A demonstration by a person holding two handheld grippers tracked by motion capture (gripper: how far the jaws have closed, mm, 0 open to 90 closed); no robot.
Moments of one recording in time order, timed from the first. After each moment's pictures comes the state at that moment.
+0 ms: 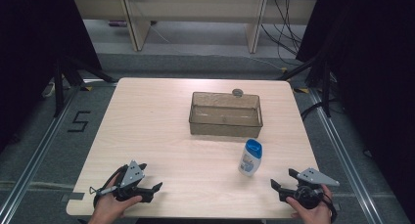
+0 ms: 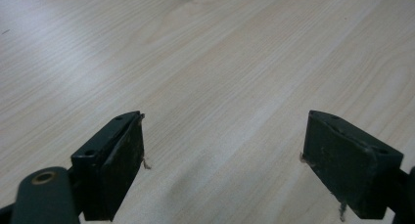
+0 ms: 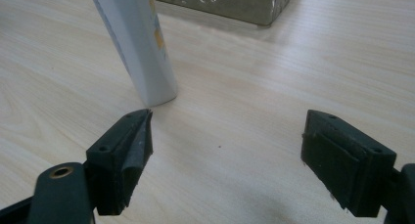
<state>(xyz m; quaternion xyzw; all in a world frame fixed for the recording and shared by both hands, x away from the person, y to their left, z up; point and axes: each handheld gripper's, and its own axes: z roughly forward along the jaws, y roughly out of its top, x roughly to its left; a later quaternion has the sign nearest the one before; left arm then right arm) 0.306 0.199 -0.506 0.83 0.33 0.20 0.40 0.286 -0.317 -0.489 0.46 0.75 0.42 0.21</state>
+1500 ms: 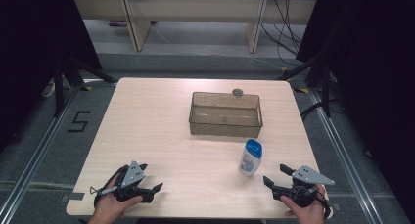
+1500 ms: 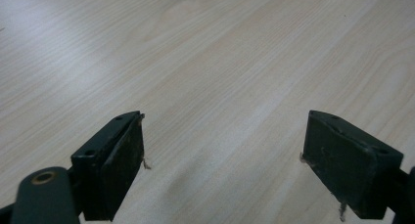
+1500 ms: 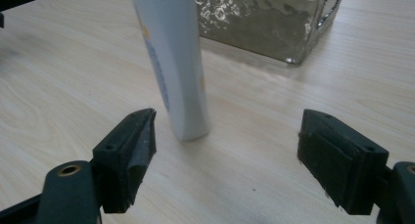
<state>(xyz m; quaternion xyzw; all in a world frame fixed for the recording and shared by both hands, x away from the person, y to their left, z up) 0.307 0.199 -0.506 0.84 0.33 0.21 0.39 0.290 -0.297 -0.483 0.42 0.75 0.47 0.21</state>
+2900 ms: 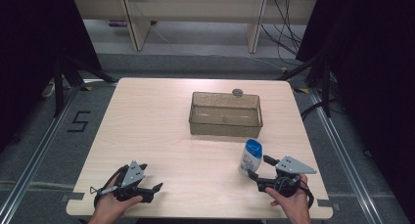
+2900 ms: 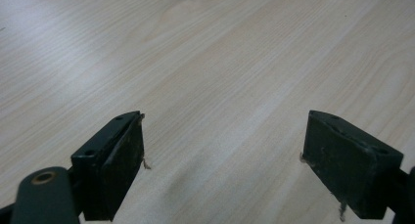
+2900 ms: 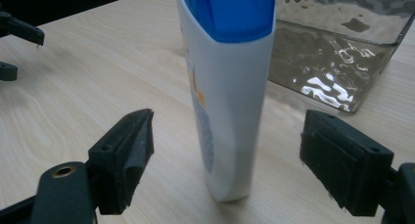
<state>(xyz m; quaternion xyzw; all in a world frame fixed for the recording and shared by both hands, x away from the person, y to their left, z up) 0.307 0.200 -0.506 0.84 0.32 0.21 0.39 0.316 -0.261 -0.477 0.37 0.76 0.50 0.20</state>
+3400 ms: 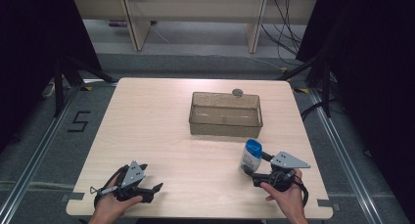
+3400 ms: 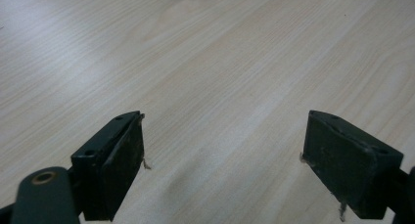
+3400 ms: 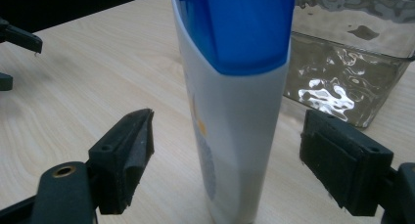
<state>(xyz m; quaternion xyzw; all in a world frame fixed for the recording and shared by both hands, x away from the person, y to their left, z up) 0.307 0.199 -0.507 0.84 0.32 0.20 0.40 0.329 -0.250 -0.477 0.36 0.76 0.50 0.19</state>
